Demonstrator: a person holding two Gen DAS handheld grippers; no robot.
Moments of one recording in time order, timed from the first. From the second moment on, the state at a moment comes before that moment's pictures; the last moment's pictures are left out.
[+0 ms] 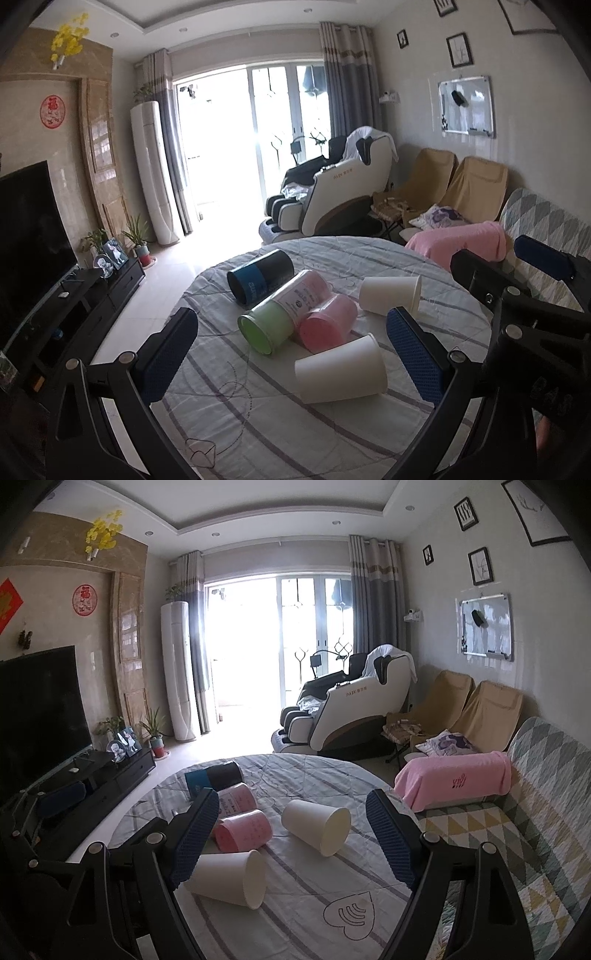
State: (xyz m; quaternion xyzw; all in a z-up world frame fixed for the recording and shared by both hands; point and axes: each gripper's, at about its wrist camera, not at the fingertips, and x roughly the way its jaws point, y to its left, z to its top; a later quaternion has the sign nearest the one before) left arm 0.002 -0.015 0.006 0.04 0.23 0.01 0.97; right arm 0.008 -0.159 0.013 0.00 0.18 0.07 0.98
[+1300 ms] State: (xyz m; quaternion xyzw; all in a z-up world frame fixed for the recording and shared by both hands) left arm 0.189 -0.018 0.102 -0.12 0.51 0.14 0.84; right arm 0.238 -0.168 0.125 -0.11 0.41 0.22 0.88
